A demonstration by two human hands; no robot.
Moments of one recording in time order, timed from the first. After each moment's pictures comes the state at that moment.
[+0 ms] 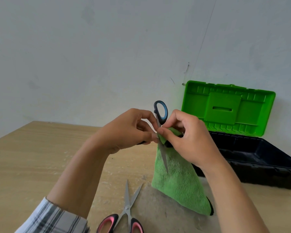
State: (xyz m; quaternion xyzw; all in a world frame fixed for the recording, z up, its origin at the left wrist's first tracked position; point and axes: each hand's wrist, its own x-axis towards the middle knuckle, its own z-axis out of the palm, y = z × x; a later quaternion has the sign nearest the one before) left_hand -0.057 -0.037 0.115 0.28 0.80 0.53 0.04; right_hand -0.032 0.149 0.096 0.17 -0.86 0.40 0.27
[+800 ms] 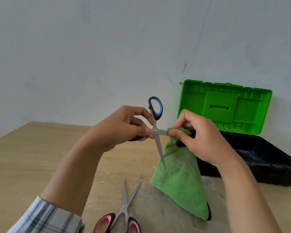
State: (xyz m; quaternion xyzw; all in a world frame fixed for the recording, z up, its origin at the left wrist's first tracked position) left_hand -0.060 -0.040 0.116 0.27 0.77 0.57 0.04; right_hand -0.024 0.180 0.102 0.19 -0.88 0.35 0.24
